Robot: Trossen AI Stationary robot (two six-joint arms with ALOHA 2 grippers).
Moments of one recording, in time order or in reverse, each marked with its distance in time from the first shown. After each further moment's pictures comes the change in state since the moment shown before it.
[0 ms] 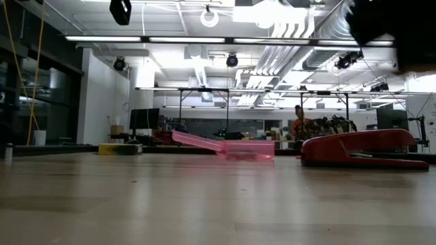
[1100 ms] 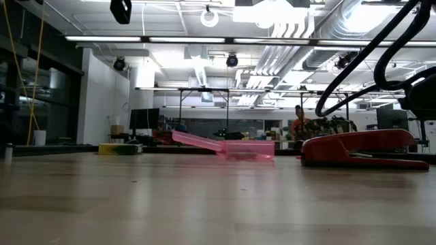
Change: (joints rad) left arm 0.000 0.000 0.000 -0.005 0.008 0.062; right arm 0.142 0.414 -0.001 -0.033 -0.271 0.508
